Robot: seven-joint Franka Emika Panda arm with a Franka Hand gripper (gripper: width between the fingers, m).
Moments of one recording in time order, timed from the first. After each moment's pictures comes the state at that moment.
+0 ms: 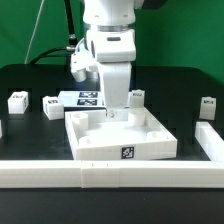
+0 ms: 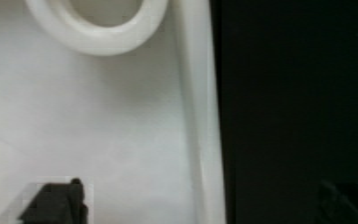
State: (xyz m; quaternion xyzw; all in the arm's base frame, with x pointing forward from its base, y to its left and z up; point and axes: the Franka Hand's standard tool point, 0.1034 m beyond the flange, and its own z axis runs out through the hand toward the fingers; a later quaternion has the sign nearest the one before) arm 0.456 -0.005 0.025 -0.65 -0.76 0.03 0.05
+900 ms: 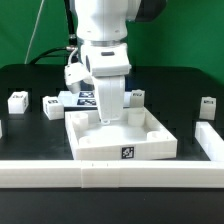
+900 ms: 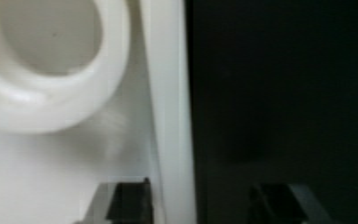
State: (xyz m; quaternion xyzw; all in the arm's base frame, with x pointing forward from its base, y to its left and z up) arm 0.447 -0.018 0.007 -0.66 -0.75 0.03 0.05
